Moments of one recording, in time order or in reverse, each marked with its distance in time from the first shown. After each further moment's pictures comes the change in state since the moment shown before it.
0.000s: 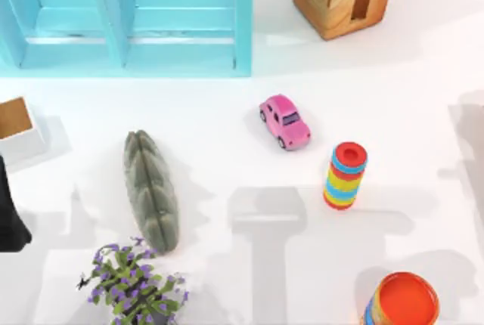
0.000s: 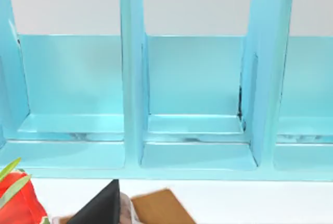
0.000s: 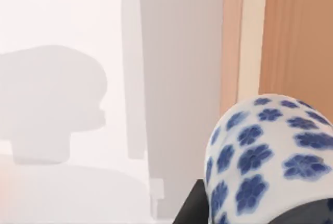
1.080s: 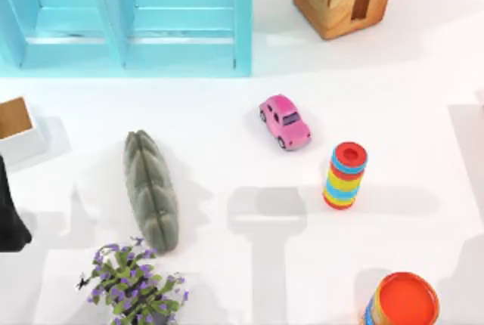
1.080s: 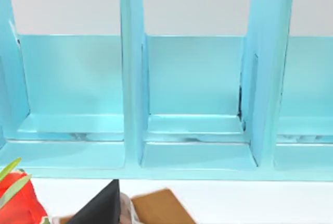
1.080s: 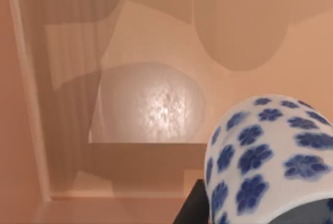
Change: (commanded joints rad) left arm 0.000 0.000 0.000 0.000 0.000 0.000; right arm -0.440 0.011 -0.236 0.246 -0.003 -0.464
